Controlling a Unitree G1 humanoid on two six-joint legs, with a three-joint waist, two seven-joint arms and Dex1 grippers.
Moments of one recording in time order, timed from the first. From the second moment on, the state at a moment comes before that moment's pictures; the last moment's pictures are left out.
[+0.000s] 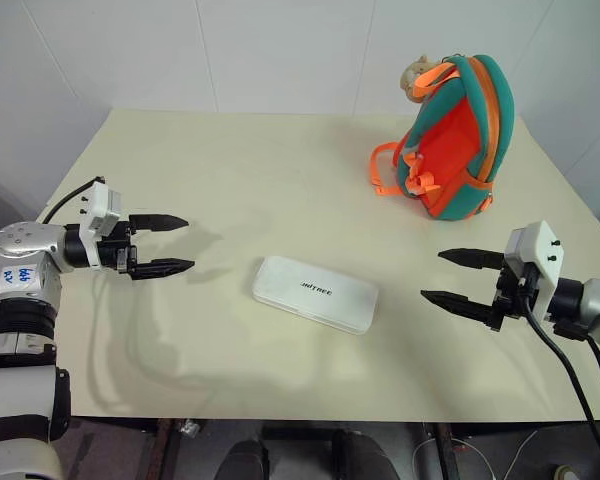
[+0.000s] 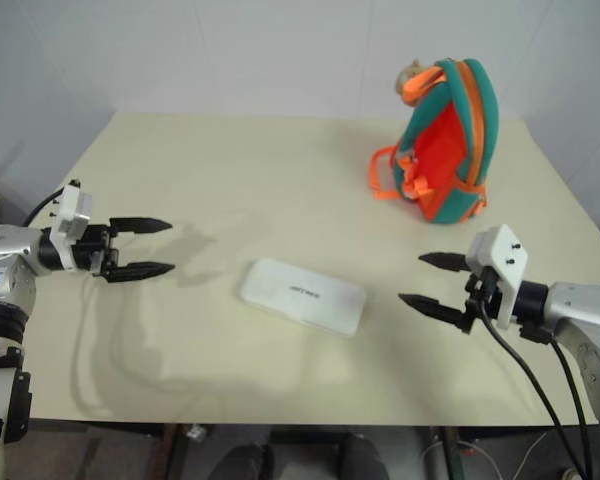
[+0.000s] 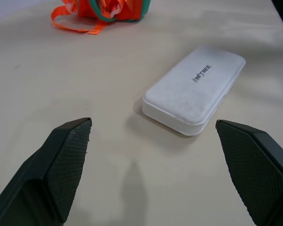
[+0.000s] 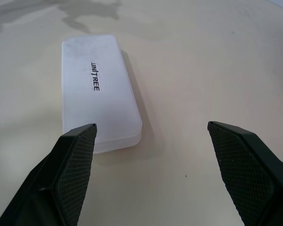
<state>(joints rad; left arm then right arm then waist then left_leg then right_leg) -0.82 0.86 0.02 0.82 -0.43 -0.08 -1.50 -0.17 -0.91 -0.28 -0.33 0.59 0.50 0.99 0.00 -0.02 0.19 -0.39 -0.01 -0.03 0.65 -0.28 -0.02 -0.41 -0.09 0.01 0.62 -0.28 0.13</state>
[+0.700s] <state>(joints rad) -0.94 0.71 -0.01 0.93 -0.29 -0.04 -1.50 -0.09 -0.89 -0.26 -0.37 0.50 0.57 0.85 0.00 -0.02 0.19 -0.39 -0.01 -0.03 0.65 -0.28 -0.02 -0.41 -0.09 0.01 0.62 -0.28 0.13</state>
